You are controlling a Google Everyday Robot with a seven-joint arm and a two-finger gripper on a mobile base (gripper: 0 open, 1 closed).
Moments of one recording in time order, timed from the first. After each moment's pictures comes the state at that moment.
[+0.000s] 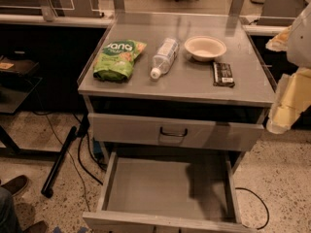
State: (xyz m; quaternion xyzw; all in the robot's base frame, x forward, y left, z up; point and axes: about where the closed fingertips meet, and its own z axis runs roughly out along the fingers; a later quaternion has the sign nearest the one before) arm 0.438 -0.216 0.977 -0.60 0.78 -0.04 0.16
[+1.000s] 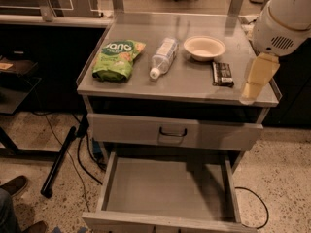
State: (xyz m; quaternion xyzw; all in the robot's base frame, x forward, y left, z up) arm 0.540 -0.219 0.944 -0.59 0.79 -0.07 0.16
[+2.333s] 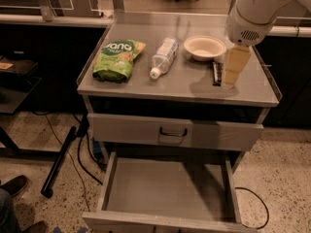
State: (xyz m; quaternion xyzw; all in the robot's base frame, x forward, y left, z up) arm 0.612 -0.197 0.934 -0.62 0.76 -0.11 0.17
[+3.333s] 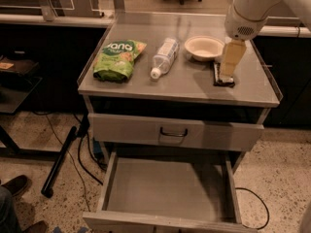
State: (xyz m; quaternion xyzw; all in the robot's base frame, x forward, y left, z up) arm 0.665 -0.209 0.920 -0.62 0.75 -0.11 0.18
